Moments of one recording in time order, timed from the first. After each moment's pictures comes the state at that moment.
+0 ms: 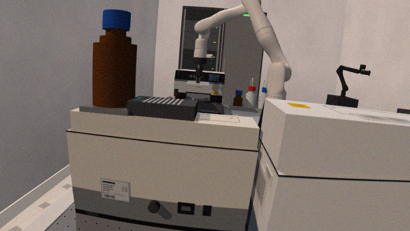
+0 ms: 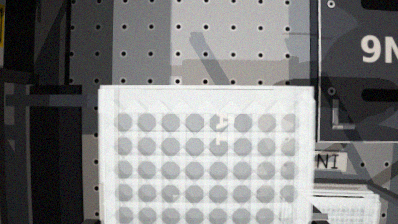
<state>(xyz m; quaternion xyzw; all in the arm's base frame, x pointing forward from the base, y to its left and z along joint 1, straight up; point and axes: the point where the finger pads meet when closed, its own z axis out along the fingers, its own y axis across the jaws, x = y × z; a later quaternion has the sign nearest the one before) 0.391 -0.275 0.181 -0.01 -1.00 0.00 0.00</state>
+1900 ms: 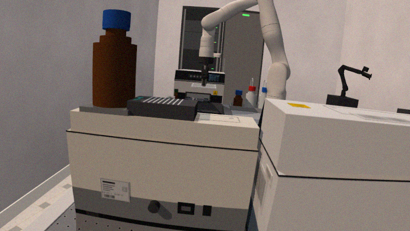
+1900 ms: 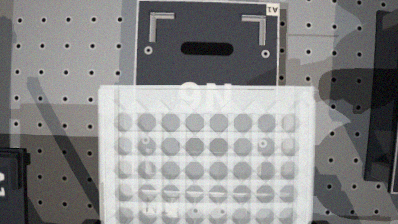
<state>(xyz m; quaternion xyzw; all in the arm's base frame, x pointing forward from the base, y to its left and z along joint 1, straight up) 0.352 -0.117 0.182 0.00 -1.00 0.00 0.00</state>
